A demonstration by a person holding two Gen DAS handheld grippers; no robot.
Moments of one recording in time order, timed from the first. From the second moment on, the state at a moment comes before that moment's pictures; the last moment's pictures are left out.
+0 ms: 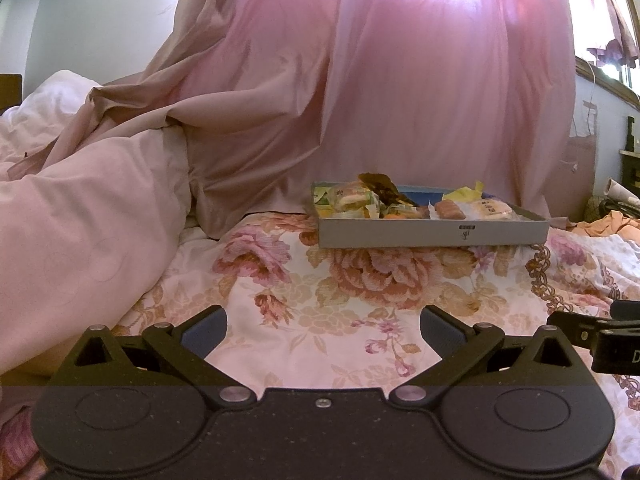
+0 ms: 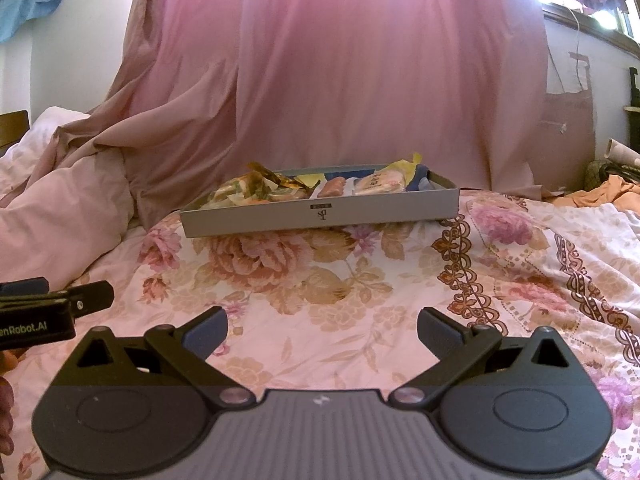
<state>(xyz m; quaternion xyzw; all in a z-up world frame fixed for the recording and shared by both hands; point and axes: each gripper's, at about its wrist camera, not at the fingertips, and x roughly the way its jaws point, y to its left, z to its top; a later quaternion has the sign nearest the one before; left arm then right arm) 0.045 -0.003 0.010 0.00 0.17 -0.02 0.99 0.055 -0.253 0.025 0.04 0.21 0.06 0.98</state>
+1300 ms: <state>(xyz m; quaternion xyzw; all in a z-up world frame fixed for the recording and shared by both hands) 0.048 -0.008 0.009 0.02 0.19 0.01 0.98 0.056 -0.251 0.025 0.04 0.21 0.06 0.98</state>
